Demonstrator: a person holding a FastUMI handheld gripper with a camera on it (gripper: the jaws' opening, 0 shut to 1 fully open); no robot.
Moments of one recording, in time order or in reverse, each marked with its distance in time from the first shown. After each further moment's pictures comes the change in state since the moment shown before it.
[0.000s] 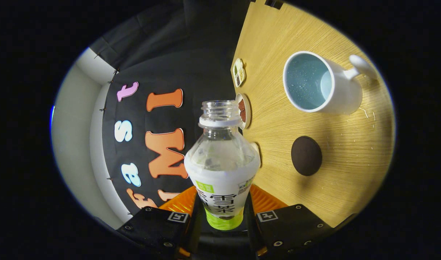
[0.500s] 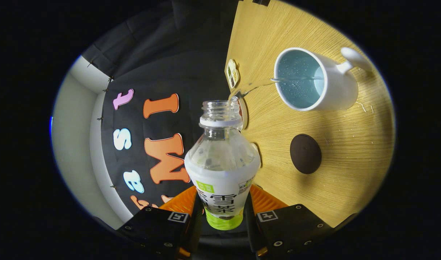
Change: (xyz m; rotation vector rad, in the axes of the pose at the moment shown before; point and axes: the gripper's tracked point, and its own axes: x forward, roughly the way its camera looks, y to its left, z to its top) arm 0.002 -0.002 0.006 0.058 0.000 -0.009
